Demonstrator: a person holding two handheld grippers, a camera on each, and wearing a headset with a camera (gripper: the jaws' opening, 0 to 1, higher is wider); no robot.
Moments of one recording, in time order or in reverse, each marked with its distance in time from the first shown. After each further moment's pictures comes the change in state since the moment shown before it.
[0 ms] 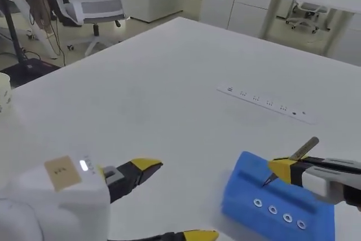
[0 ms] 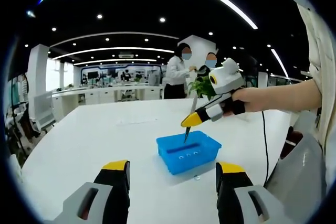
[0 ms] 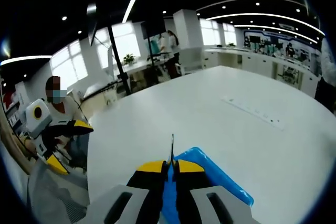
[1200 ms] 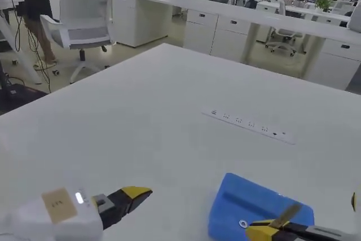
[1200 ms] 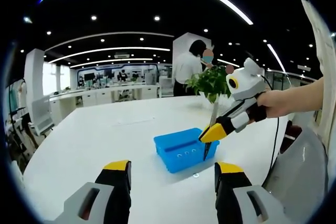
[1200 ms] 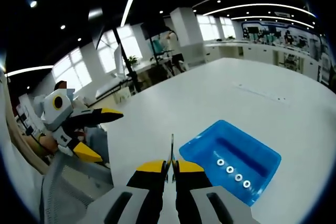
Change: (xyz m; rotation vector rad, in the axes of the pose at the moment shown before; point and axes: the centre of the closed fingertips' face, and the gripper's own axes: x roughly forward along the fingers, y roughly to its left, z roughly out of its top) left arm 0.001 -0.006 -0.002 0.040 0.019 -0.018; right arm -0.017 0.056 -0.044 0.089 0.010 0.053
